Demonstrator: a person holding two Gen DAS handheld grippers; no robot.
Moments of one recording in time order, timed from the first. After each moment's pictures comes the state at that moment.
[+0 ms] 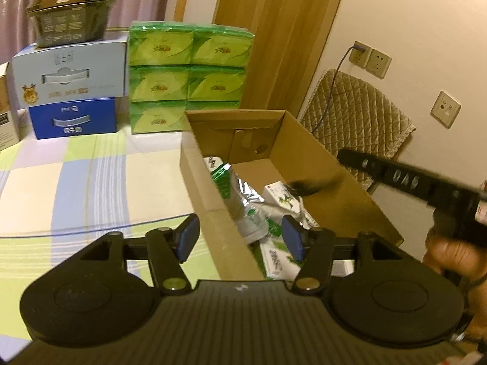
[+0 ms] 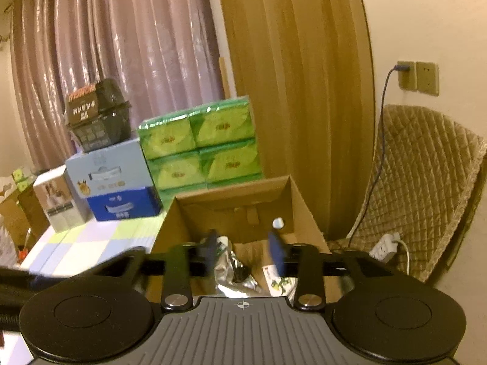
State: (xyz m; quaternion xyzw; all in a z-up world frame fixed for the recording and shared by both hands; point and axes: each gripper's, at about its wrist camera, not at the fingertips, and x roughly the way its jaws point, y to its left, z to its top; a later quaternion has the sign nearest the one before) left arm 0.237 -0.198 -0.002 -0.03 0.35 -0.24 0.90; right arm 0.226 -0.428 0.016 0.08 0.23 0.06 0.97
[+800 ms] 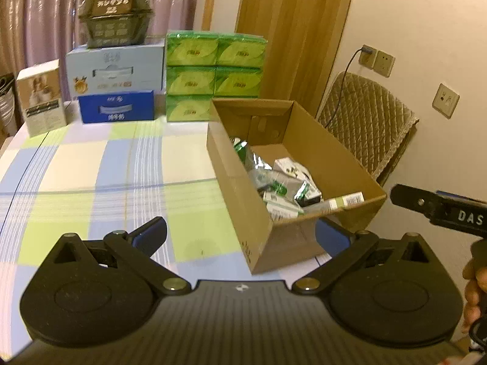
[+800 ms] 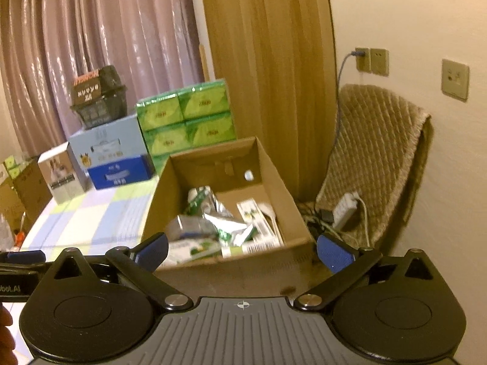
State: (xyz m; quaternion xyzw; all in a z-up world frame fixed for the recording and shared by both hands) left arm 0.116 -0.182 0.012 -0.02 0.34 -0.18 0.92; right arm 0.083 -0.435 0.029 0.08 0.28 0.01 0.96
